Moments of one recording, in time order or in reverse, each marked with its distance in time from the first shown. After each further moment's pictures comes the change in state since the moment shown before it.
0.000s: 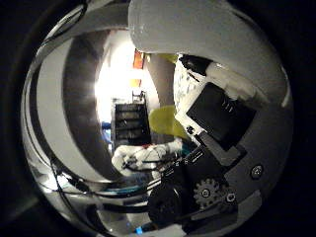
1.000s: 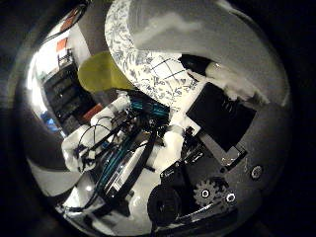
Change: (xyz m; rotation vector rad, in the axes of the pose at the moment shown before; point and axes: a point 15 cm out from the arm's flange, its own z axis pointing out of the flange) arm -0.038 -0.051 0.129 -0.606 0.504 -0.054
